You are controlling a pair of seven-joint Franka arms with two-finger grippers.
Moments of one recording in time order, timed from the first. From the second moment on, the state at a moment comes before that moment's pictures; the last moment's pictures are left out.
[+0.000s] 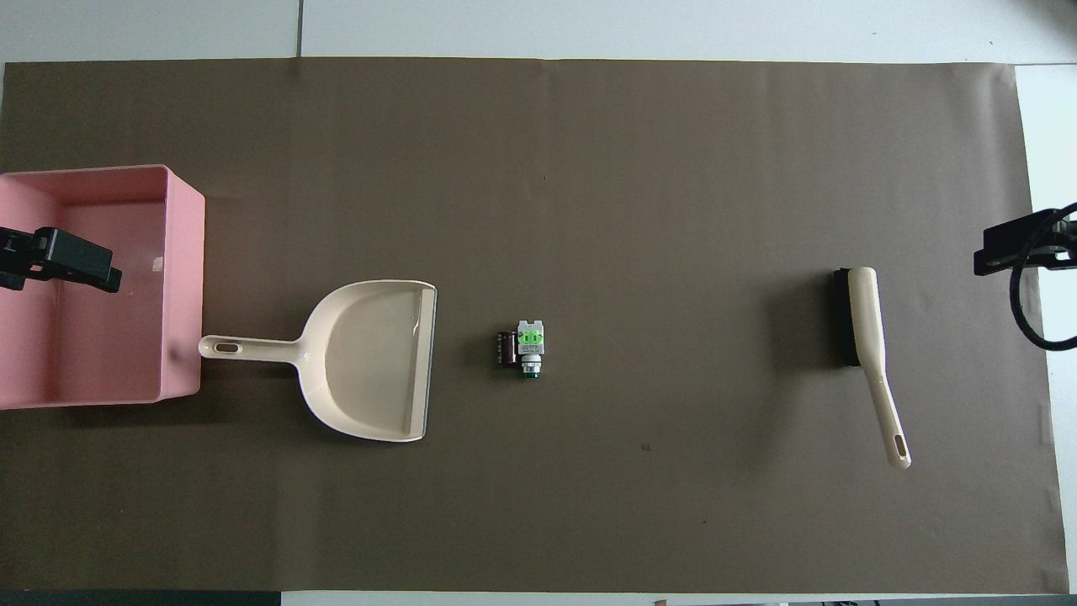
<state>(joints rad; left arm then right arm) -0.01 0.02 -0.03 -1.55 -0.01 1.44 0.07 -0.03 -0.05 -0.01 -1.56 -0.02 1.47 0.11</state>
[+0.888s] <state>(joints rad) -0.01 0.02 -0.04 -1.55 0.00 1.44 0.07 -0.03 -0.05 -0.01 -1.59 -0.02 1.46 0.11</state>
